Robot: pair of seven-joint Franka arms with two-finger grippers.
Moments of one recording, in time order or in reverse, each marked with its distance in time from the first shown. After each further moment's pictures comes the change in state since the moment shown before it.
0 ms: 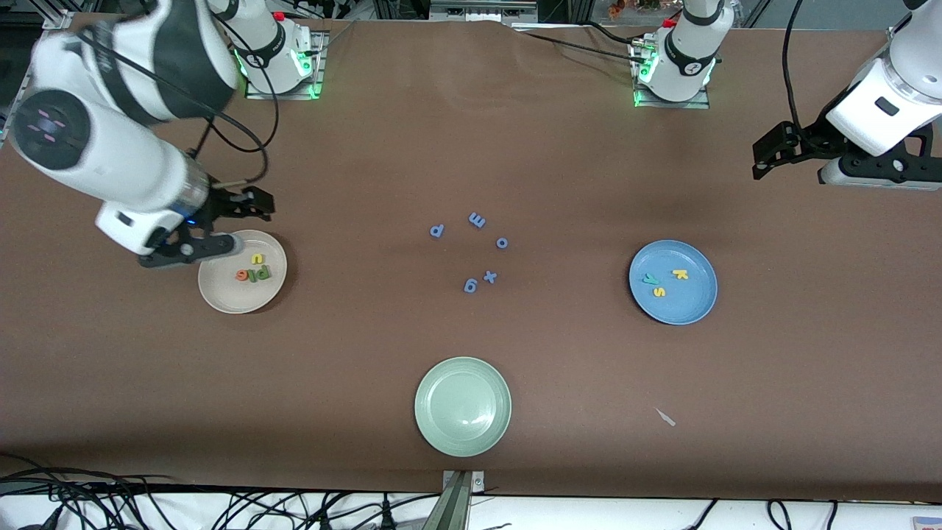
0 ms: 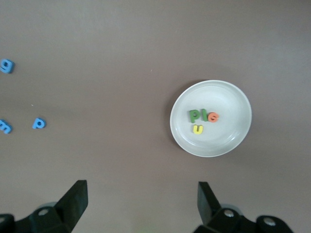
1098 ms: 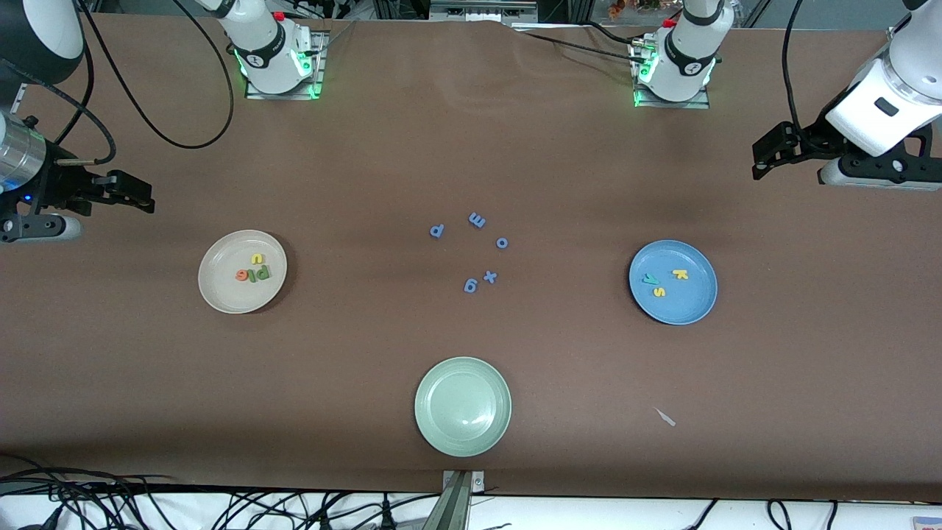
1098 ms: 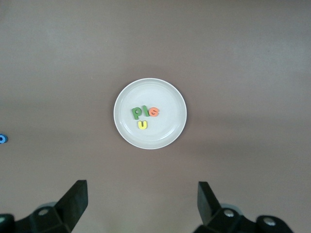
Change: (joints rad) left arm 0.000 0.001 0.000 0.000 0.000 0.000 0.000; right arm -0.343 -0.079 0.161 -0.009 -0.084 -0.025 -0.049
